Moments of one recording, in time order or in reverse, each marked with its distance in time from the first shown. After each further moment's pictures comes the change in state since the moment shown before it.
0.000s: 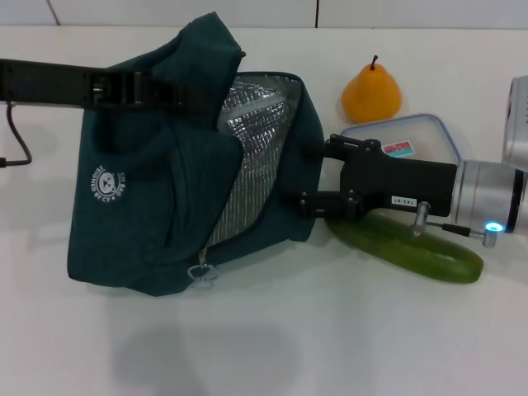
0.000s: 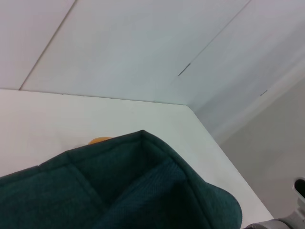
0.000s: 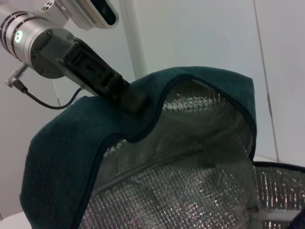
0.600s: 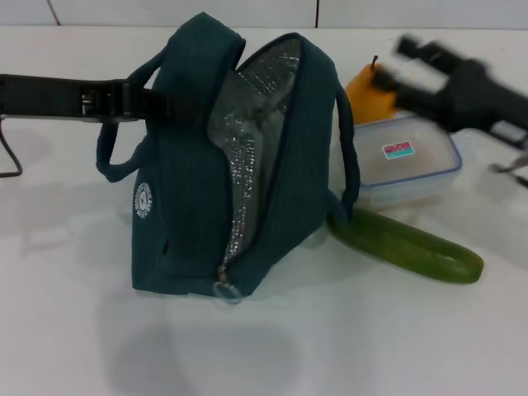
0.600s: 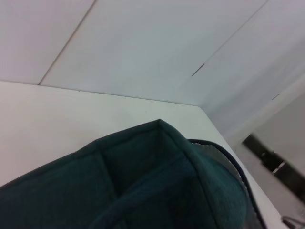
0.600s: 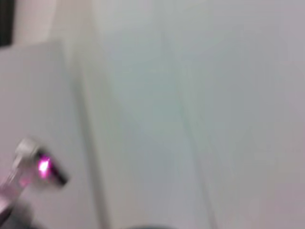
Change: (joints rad) left arm 0.033 -0.001 0.000 -0.001 0.011 -0.014 0.009; right arm -0.121 -0.022 0.293 -0.015 0.124 -0.238 0.010
